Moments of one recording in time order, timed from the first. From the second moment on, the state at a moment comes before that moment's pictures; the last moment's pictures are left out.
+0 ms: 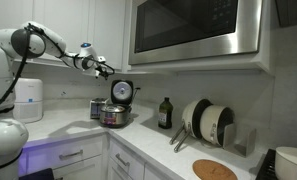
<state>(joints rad) 0.33 -0.12 0.30 -1.90 0.18 2.68 -0.08</state>
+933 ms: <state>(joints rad) 0.36 0.27 0.29 -1.46 -0.24 3.01 -0.07</state>
